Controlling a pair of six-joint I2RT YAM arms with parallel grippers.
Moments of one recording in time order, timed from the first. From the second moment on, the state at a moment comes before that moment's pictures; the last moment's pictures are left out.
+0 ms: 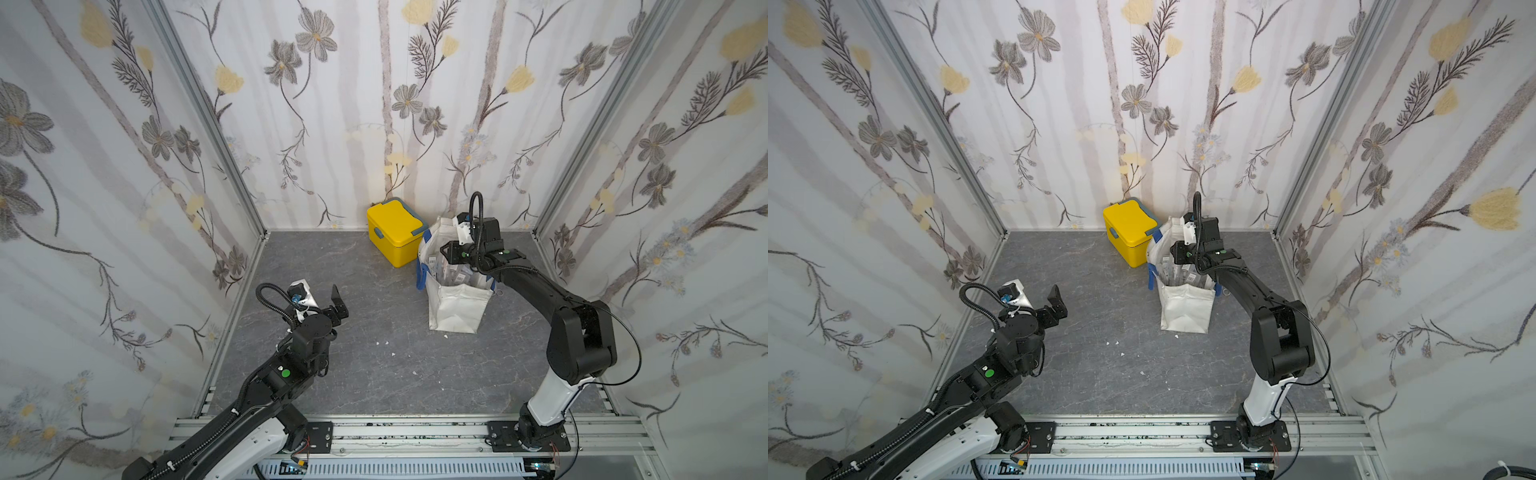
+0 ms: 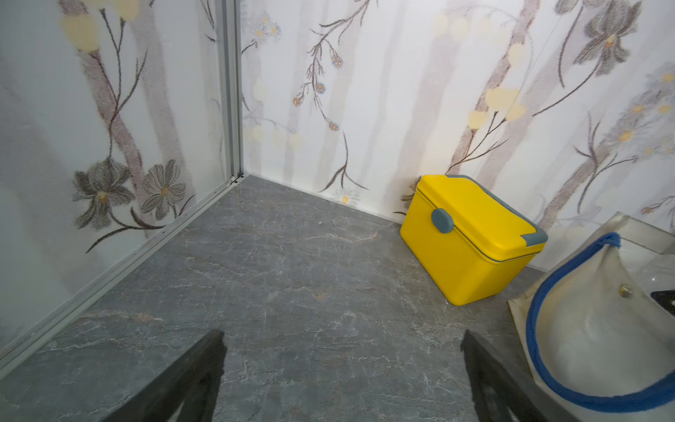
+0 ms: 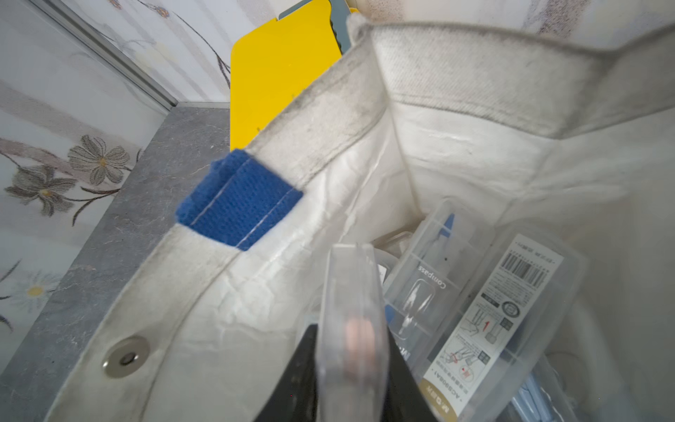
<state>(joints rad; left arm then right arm) -0.69 0.71 0.51 -0.06 -0.82 -0.45 0.30 1.77 1.43 -0.28 -0.25 0.22</state>
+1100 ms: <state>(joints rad) -0.29 0.88 0.22 0.40 -0.62 -0.28 0.07 1.20 0.28 0.54 0.36 0.11</state>
